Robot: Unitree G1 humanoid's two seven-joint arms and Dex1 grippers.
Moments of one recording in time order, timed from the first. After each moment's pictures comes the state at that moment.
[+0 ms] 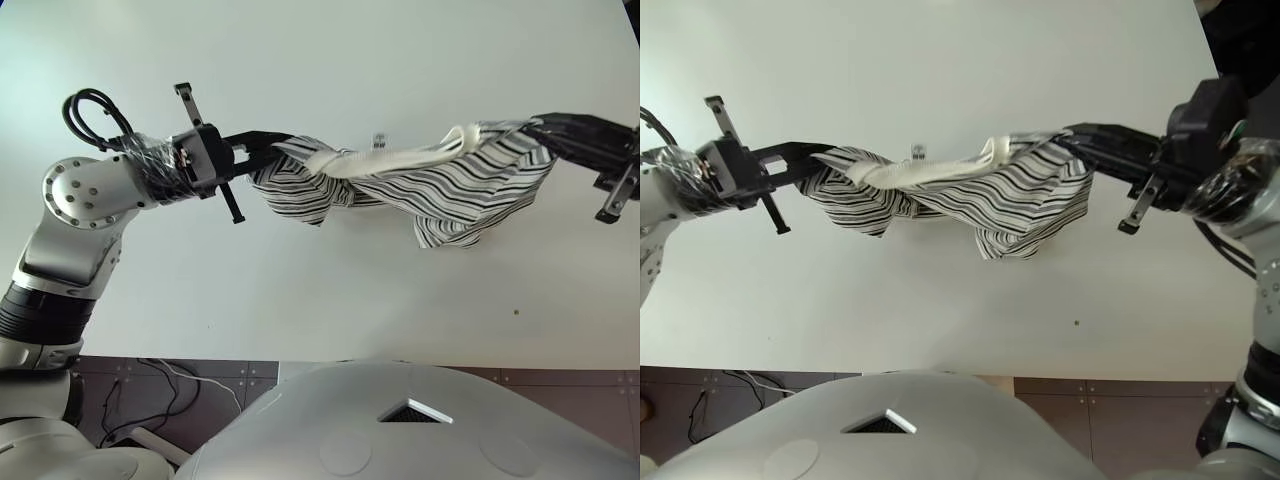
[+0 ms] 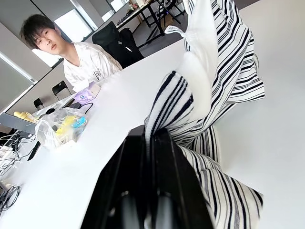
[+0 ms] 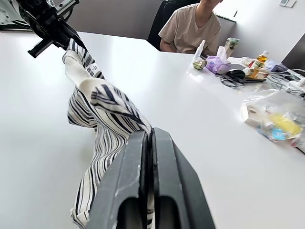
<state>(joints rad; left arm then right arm) -0.17 1.01 -0.20 -0.22 -0.50 -0.13 -0.82 -0.07 -0.91 -0.34 -0.47 0.66 0.52 0.97</state>
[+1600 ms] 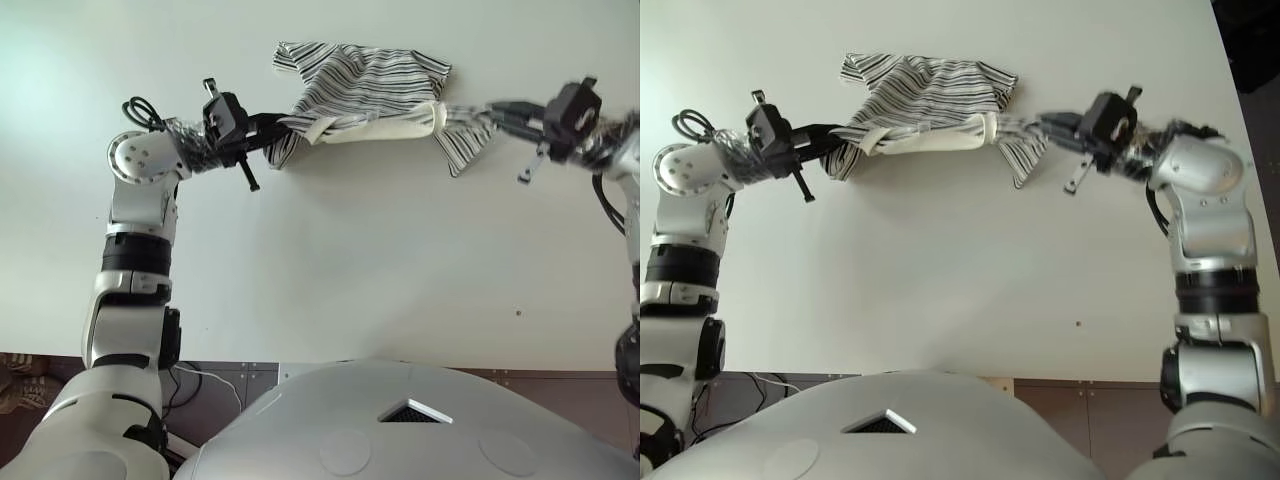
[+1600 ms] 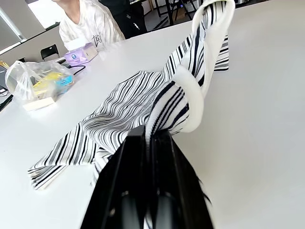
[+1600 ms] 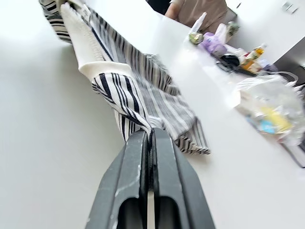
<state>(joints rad) -0.27 0.60 -0.08 0.28 -0.27 -0.21 -1.11 -0.13 -0.83 0.04 -0.03 0.32 -0.03 1.00</state>
